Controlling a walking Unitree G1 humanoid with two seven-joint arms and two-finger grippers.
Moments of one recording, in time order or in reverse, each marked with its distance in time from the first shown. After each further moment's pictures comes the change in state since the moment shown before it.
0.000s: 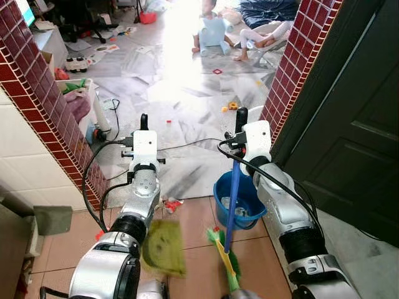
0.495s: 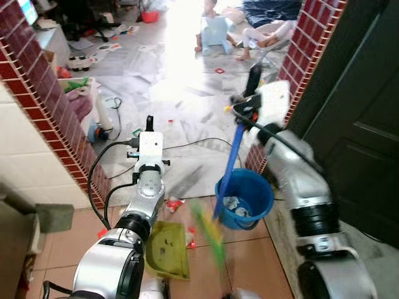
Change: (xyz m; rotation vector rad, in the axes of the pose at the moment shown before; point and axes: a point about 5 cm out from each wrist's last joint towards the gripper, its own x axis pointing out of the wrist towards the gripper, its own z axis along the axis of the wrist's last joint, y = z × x) left arm 0.000 -0.008 -0.001 0.009 0.011 -0.010; right arm 0.009 -0.024 0.073 -0.031 -0.183 0.051
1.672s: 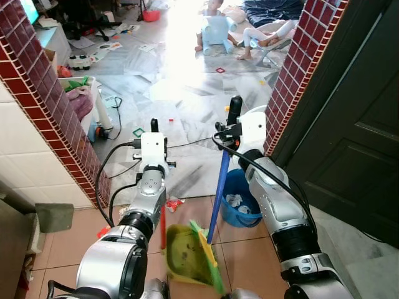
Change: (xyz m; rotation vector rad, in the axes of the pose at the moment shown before) left arm 0.002 -0.006 -0.003 -0.115 0.068 -0.098; right arm -0.013 0.044 -0.052 0.148 0.115 -0.006
